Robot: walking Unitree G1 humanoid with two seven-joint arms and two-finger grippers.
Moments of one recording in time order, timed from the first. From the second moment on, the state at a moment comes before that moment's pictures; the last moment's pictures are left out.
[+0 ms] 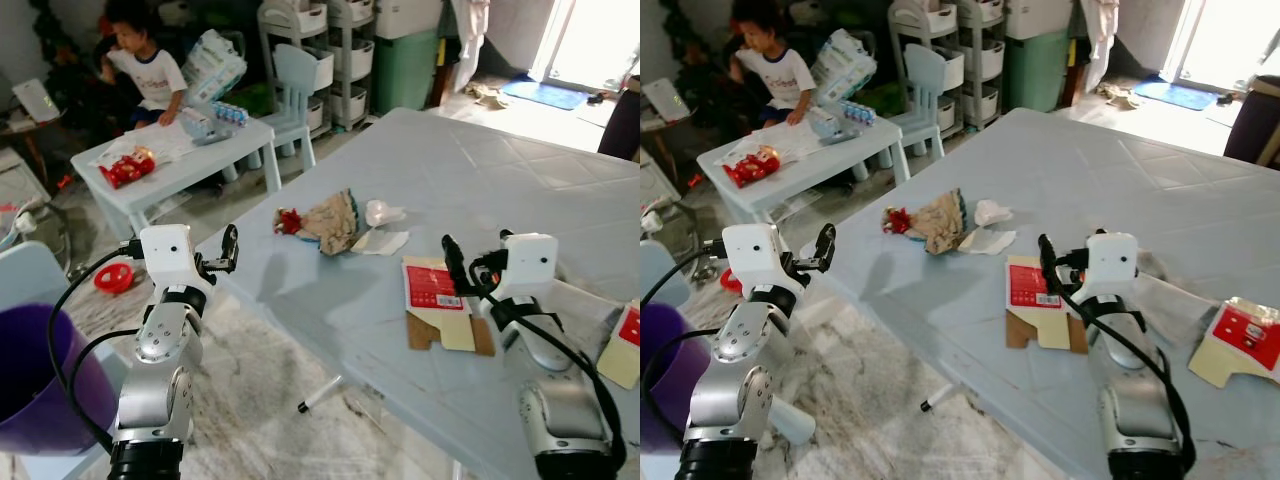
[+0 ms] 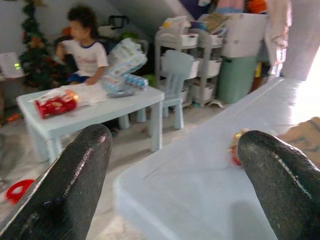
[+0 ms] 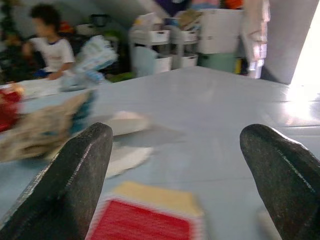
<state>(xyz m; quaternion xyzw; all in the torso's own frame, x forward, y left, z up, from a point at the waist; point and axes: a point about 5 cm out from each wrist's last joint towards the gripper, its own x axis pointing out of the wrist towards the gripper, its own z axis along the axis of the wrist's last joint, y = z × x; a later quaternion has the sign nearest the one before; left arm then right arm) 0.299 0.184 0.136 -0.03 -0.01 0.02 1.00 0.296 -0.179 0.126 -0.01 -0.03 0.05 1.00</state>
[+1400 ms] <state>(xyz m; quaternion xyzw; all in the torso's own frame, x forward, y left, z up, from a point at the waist) 0.264 0.138 0.102 -0.02 0.10 -0.18 0.98 0.291 -0.176 0.093 0.00 0.12 0.05 0.99</state>
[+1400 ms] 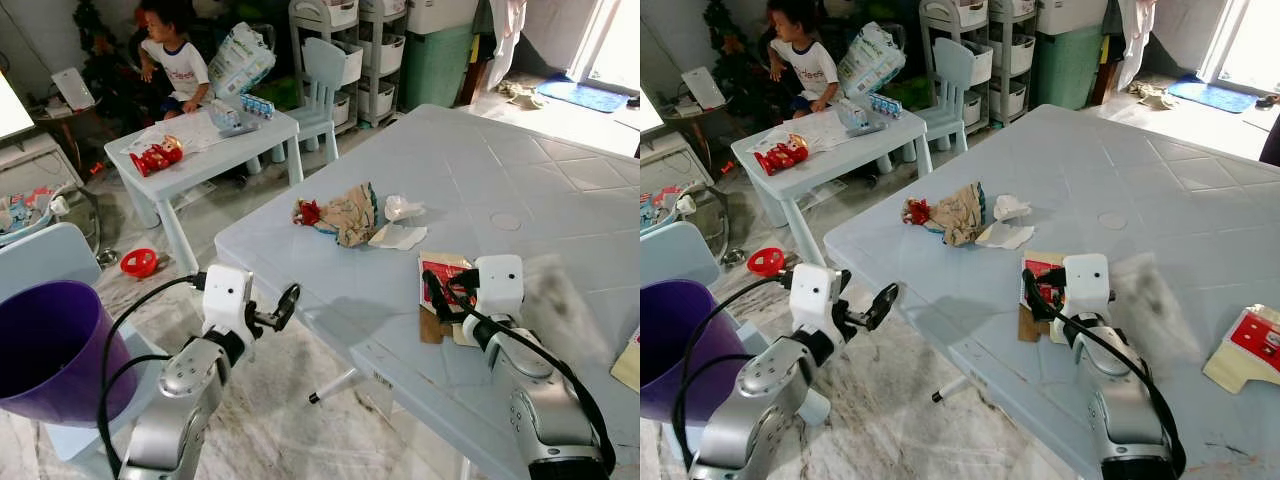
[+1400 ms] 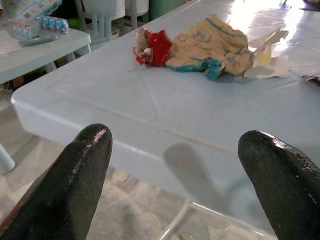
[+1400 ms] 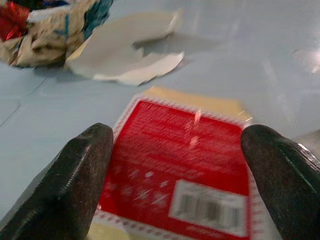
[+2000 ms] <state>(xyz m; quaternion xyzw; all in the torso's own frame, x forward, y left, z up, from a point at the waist) 0.261 0.145 0.105 -0.01 0.11 -0.18 0.98 0.295 -0.174 0.089 -0.02 0.16 0.05 0.99</state>
